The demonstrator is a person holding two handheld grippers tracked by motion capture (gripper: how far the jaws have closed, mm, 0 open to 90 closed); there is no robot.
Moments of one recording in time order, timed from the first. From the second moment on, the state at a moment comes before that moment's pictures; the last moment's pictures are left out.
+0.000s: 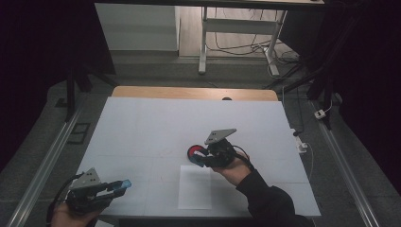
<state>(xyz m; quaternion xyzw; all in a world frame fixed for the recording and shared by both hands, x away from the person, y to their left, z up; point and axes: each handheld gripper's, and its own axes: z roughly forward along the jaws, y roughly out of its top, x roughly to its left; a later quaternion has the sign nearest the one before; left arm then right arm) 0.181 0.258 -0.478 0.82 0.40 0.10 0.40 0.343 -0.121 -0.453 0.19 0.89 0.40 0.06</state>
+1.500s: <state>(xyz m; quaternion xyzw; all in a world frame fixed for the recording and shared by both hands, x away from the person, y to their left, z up) 0.181 0.258 -0.478 0.82 0.40 0.10 0.40 0.300 -0.130 -0.457 0.16 0.90 0.40 0.04</state>
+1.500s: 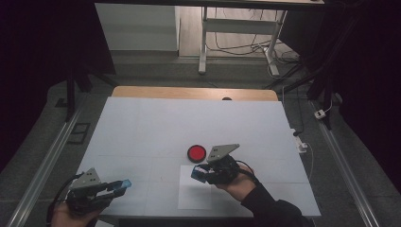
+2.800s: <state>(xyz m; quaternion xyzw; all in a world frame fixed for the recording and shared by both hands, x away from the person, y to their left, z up) 0.182 0.258 -0.478 0.82 0.40 0.09 0.40 0.310 -0.108 -0.496 0.15 0.93 0.35 0.04</state>
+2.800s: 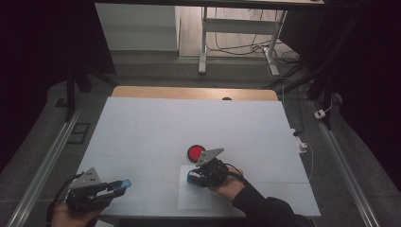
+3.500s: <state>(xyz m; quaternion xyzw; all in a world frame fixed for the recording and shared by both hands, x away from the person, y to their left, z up) 0.182 0.258 -0.478 0.82 0.40 0.09 0.40 0.310 -0.110 -0.501 0.14 0.92 0.35 0.04</state>
